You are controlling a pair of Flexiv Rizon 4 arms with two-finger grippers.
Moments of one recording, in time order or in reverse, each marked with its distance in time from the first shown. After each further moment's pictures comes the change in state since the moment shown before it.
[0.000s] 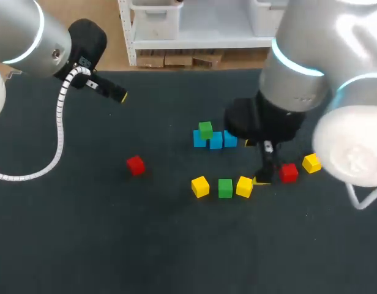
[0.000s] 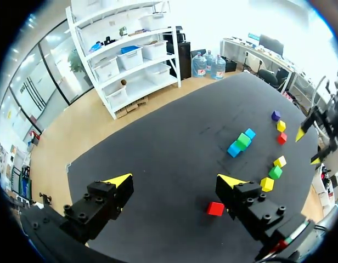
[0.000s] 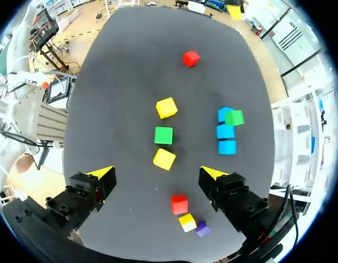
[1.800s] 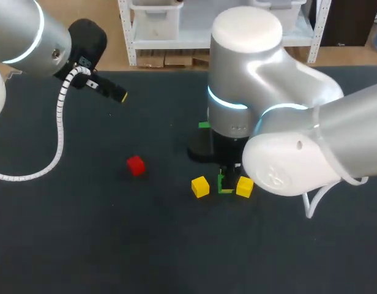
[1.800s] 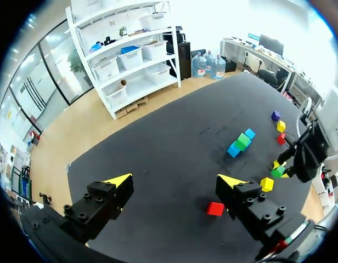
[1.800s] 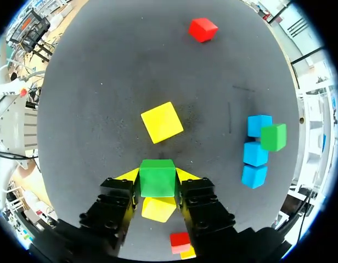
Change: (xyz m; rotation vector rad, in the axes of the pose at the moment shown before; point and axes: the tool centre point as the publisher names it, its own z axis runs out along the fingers) left arm 0.000 0.000 0.000 0.000 0.000 0.000; right arm -0.031 -0.014 0.087 -0.055 0.110 0.027
